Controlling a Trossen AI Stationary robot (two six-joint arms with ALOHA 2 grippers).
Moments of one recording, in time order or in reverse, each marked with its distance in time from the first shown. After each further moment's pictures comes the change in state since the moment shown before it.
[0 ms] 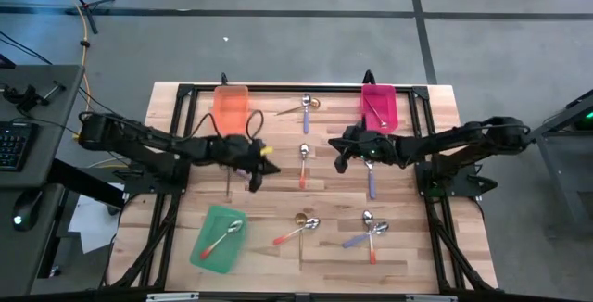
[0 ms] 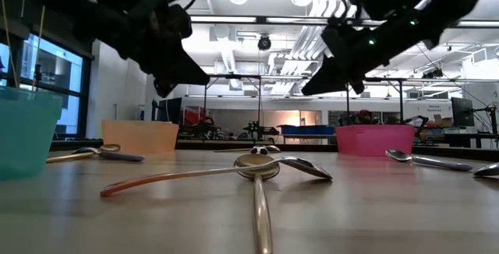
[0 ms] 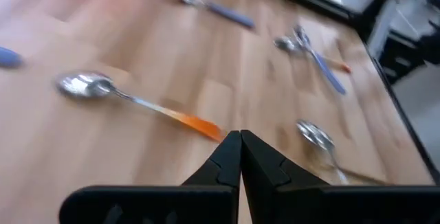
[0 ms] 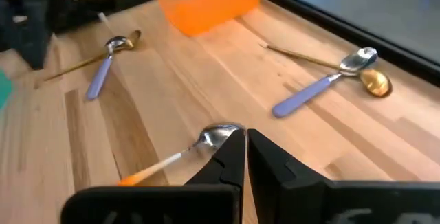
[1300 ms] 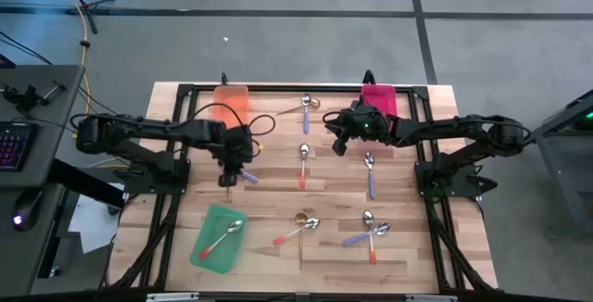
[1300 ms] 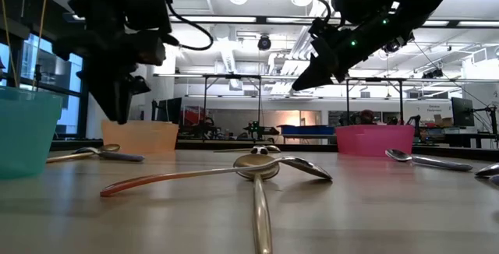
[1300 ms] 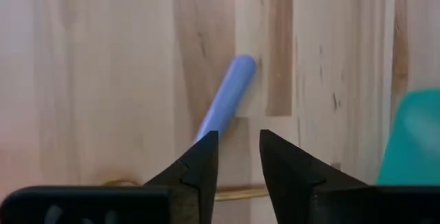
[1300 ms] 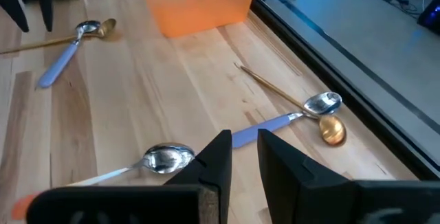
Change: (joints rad) left arm 0.115 -0.034 0.238 -1.094 0.058 0.485; right arm -0.211 0.015 0.128 -0.127 -0.202 -0.318
